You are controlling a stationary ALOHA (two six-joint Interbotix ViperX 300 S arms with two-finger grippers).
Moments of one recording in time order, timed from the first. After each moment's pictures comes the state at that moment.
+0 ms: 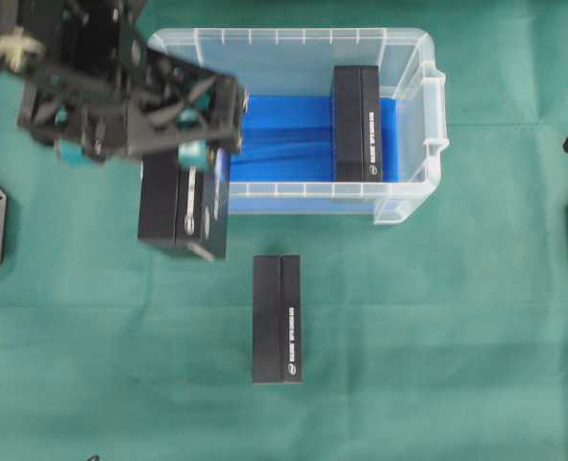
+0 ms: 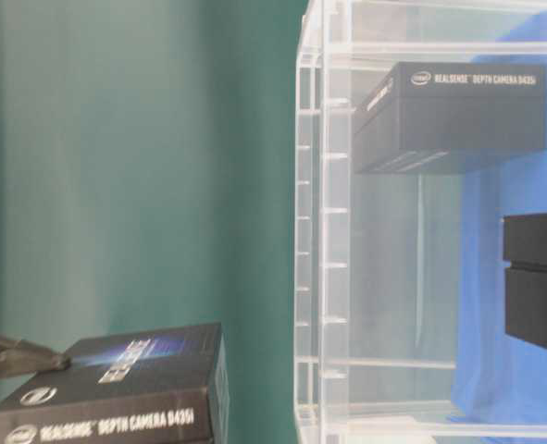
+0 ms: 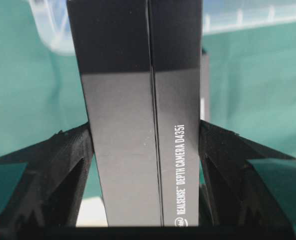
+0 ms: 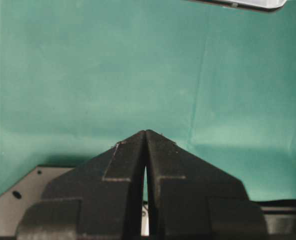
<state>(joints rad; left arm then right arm) 0.01 -0.08 -0.20 0.02 1.58 -1.48 -0.01 -0.71 0.52 -0.14 1.39 0.00</state>
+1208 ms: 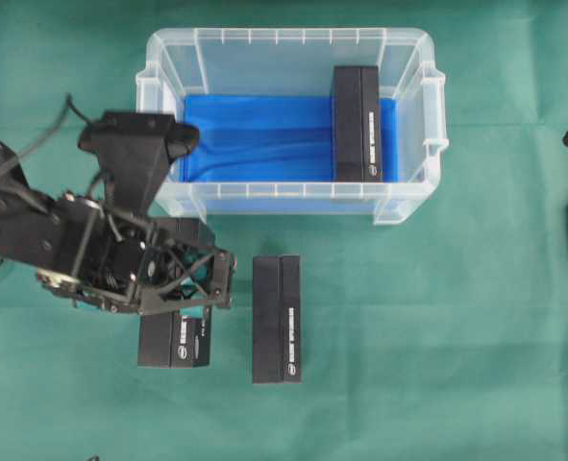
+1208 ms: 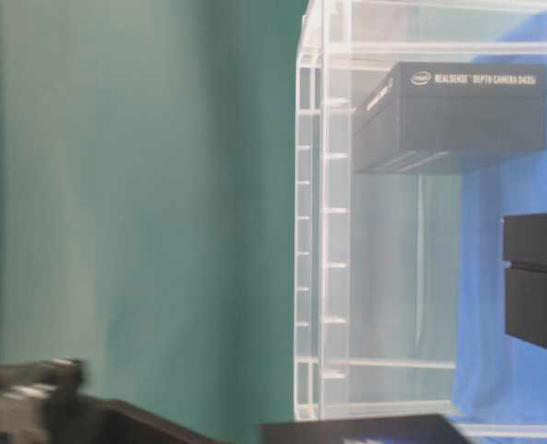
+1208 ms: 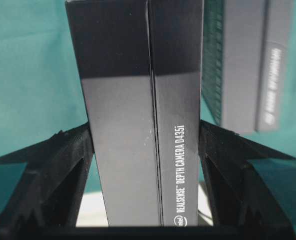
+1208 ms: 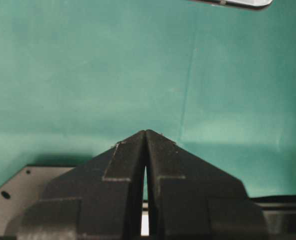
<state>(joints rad) -0.25 -0.08 0.18 0.04 1.28 -1.75 -0.01 -0.71 0.52 -0.17 1.39 0.00</state>
